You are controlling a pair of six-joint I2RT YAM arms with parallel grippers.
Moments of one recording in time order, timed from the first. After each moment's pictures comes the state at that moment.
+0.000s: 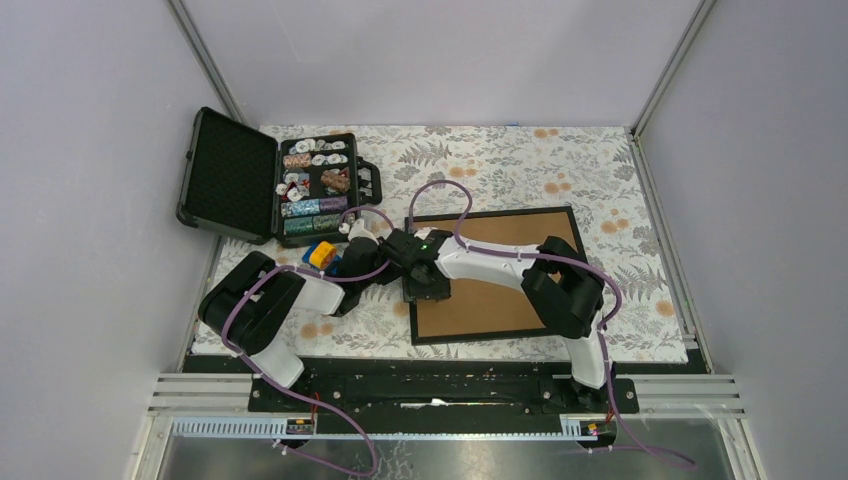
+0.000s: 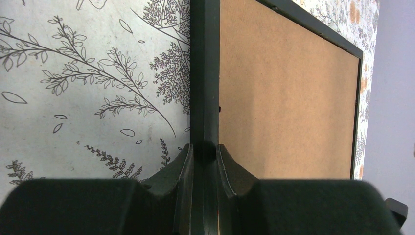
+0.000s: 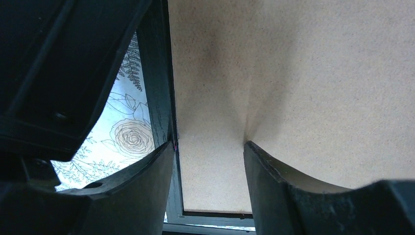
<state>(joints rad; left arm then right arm) -0.55 1.63 0.44 0.63 0.00 -0.95 1.02 2.01 1.45 -0.80 0.21 0.89</state>
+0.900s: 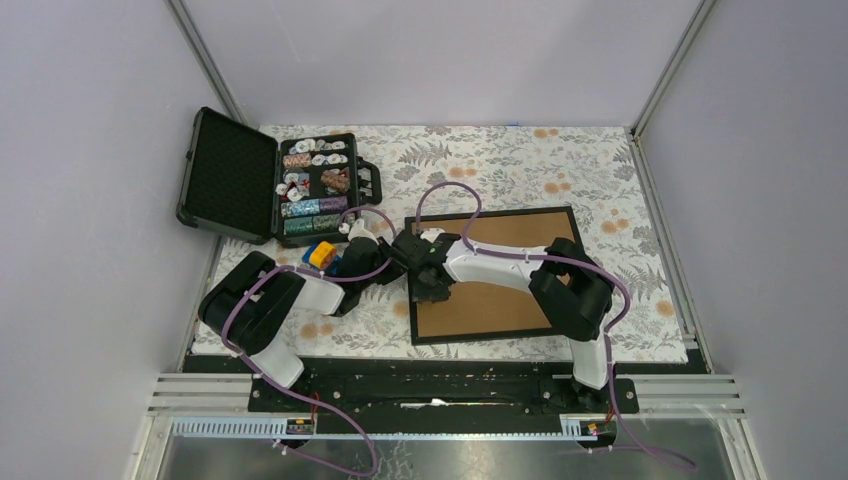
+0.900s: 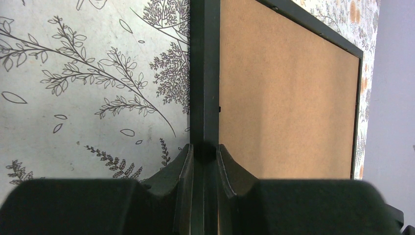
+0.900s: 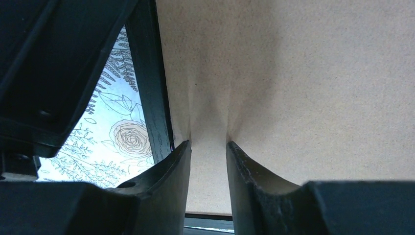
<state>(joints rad) -0.55 1.63 0.44 0.63 0.00 -0.95 1.01 1.96 1.36 -0.71 0.21 0.93</state>
